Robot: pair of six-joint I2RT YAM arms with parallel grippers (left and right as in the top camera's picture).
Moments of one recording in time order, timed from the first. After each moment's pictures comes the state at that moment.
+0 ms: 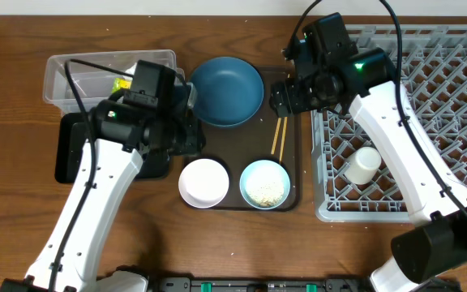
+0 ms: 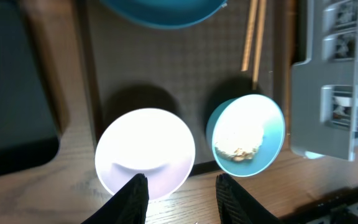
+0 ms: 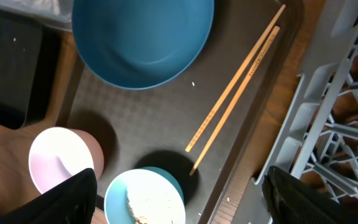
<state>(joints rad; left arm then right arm) -0.26 1.42 1.35 -1.15 0.27 -0.26 0.39 1.78 1.76 -1.11 -0.19 0.15</state>
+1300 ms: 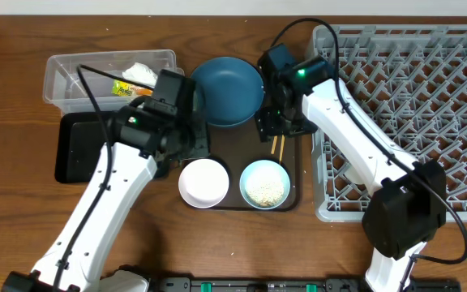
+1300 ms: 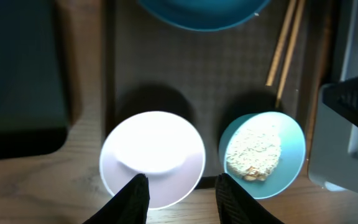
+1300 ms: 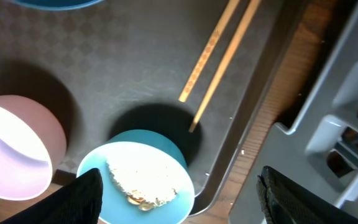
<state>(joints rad) -0.36 1.42 1.31 -1.10 0.12 -0.44 0.52 1.96 1.75 -1.26 -0.06 0.32</state>
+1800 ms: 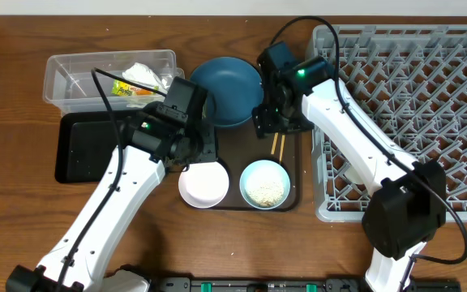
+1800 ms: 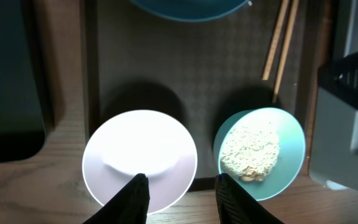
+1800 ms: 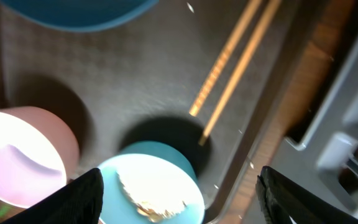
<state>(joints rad) -0.41 1.42 1.25 -1.04 0.11 -0.46 0.53 1.96 1.75 -1.20 -0.09 0.32</state>
